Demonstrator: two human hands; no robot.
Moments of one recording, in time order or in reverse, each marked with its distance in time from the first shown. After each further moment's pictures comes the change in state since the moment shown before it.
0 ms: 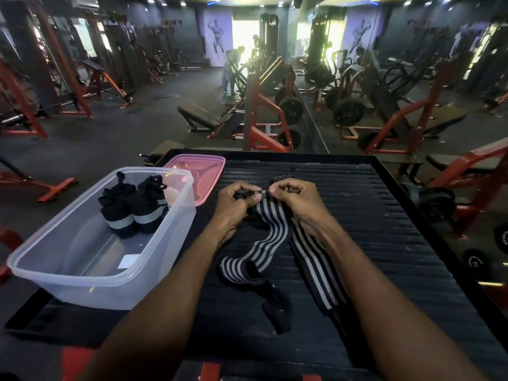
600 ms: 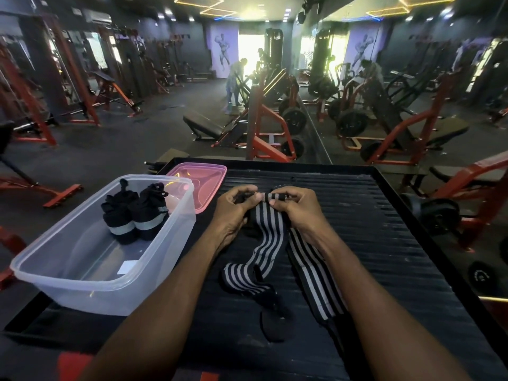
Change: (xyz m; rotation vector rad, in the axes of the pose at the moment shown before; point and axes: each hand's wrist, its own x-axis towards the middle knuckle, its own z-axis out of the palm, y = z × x) left_hand -0.002 0.009 0.000 -0.070 -0.020 -0.056; right_hand -0.003 -0.006 -0.004 -0.067 -0.004 -0.019
